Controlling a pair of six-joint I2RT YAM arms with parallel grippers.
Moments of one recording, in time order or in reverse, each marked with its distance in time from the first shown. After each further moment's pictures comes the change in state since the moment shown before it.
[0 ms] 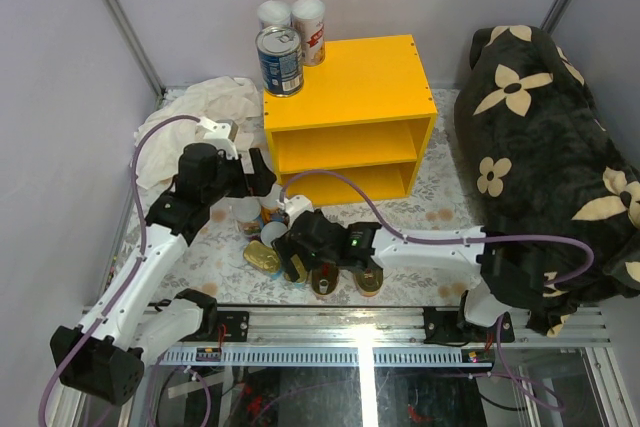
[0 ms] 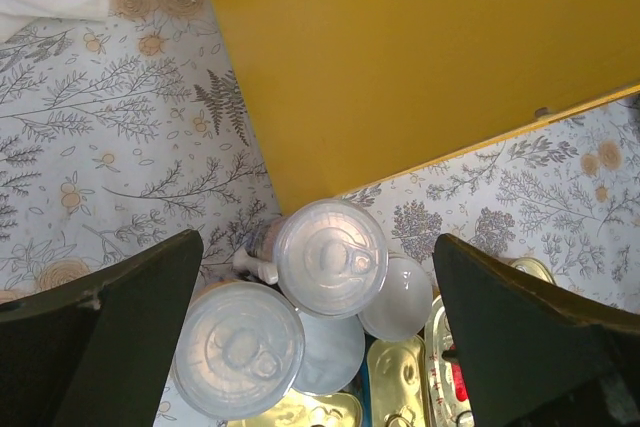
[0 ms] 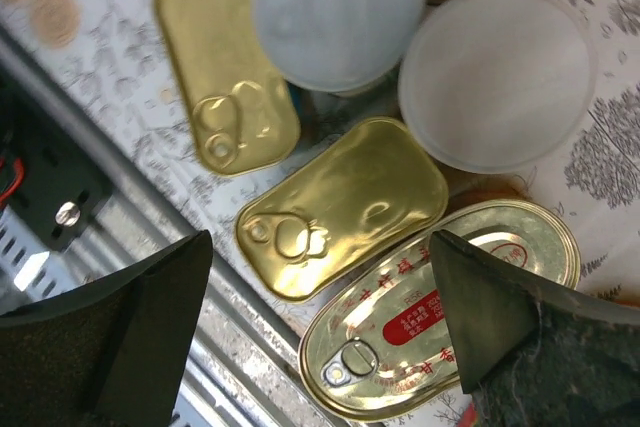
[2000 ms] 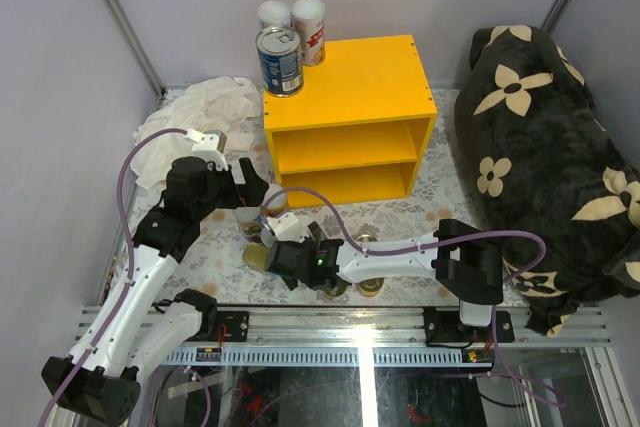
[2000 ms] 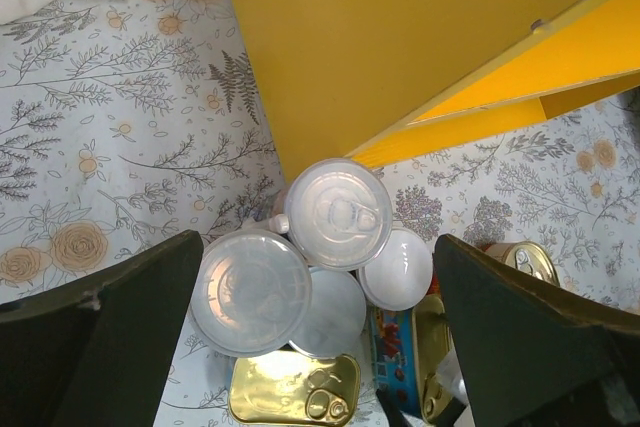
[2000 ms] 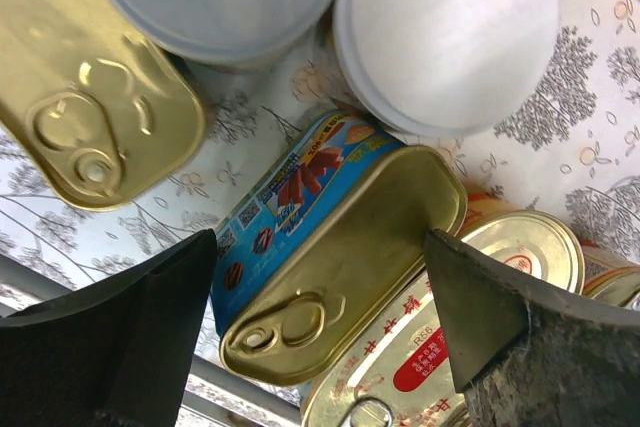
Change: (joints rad) left arm 0.000 -0.144 -0.035 -0.087 -0.038 -0.026; right arm 0.128 0.248 0.175 -0.234 0.390 0.117
